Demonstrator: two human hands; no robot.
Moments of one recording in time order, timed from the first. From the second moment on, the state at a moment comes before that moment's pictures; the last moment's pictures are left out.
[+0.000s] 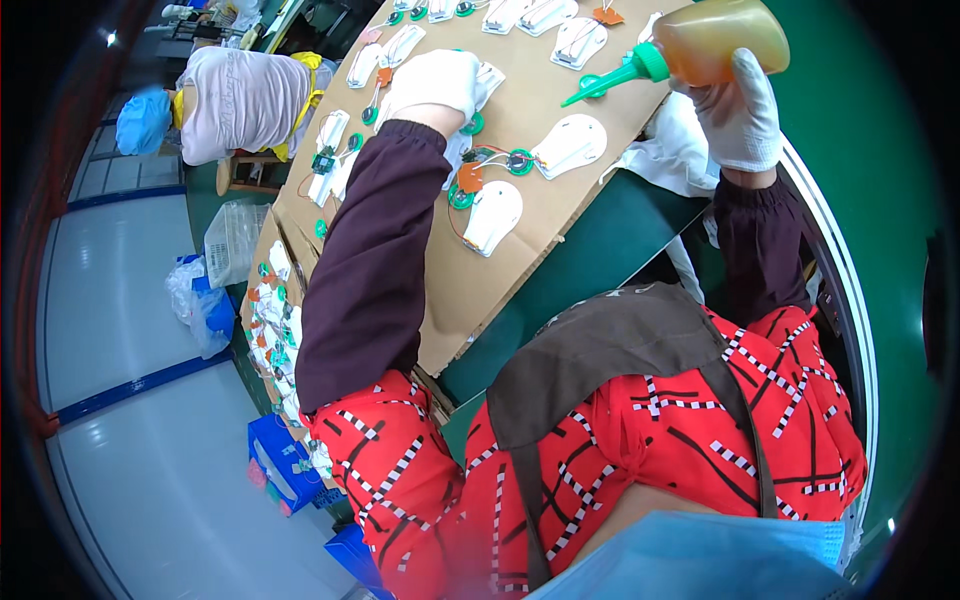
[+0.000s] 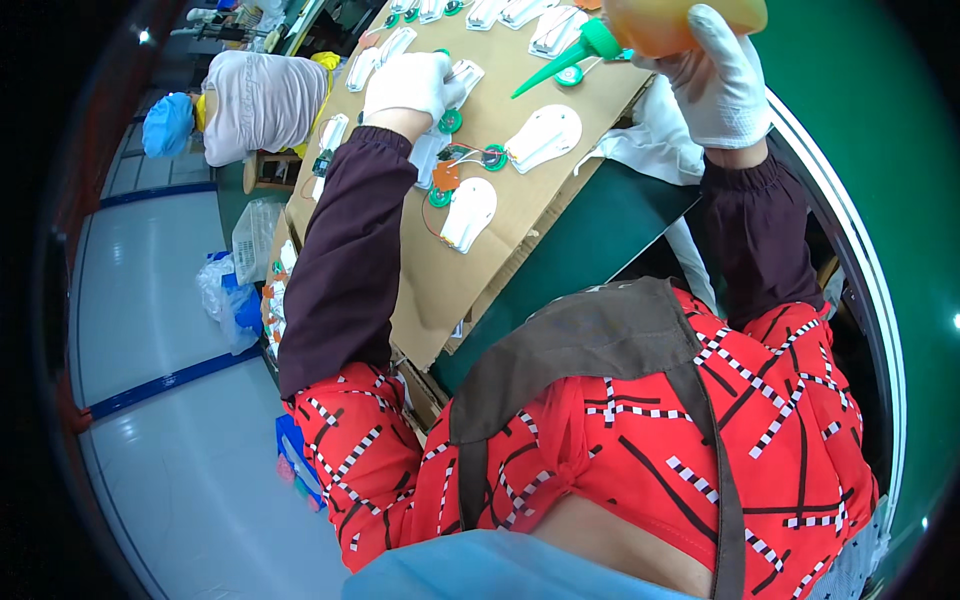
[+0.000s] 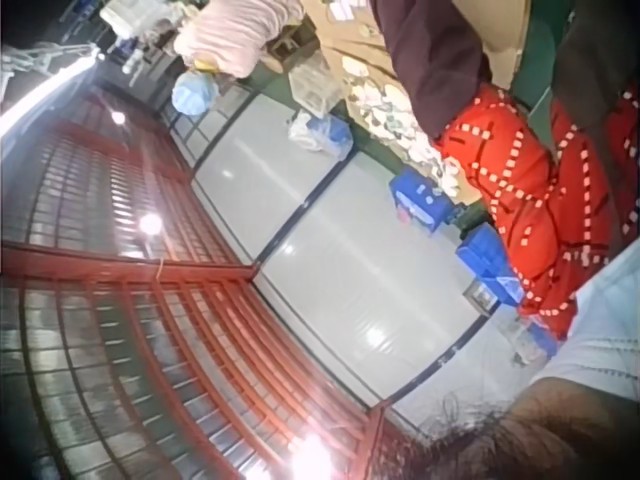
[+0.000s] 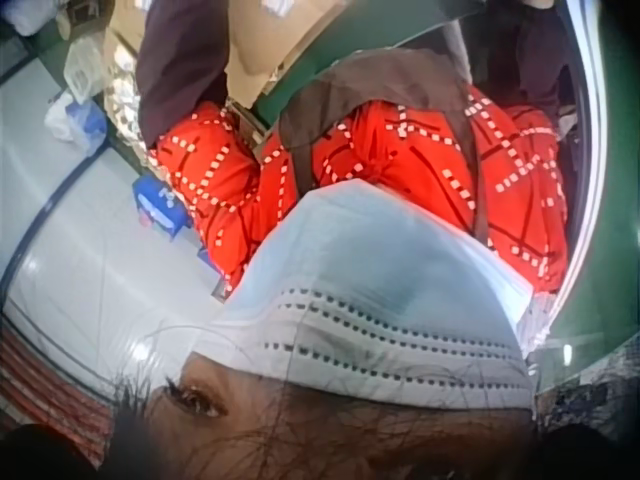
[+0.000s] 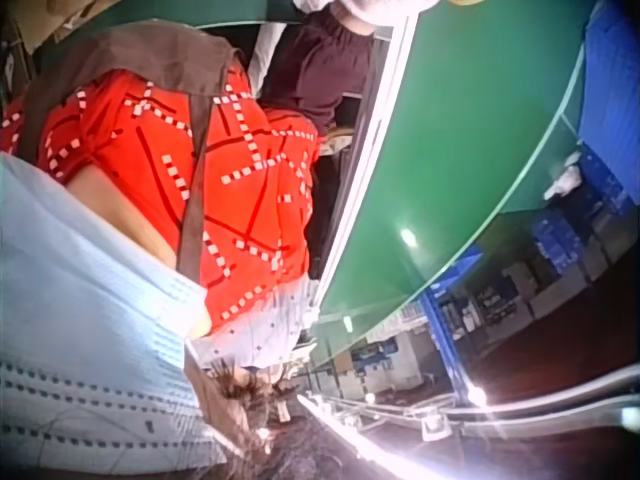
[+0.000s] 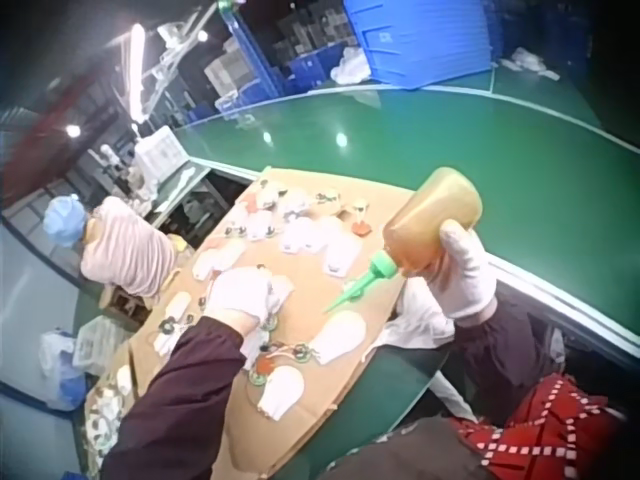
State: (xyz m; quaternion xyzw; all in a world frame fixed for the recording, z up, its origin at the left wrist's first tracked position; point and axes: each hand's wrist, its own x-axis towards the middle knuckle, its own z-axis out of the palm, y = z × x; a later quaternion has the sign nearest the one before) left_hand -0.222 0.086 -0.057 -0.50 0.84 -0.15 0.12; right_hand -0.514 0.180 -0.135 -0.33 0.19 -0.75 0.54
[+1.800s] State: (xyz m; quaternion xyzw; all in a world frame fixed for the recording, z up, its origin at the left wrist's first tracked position) left_hand -0.208 0.080 -0.039 -0.55 0.83 0.08 0.04; right_hand -0.438 0.131 -0.060 -0.54 0.22 -0.67 0.45
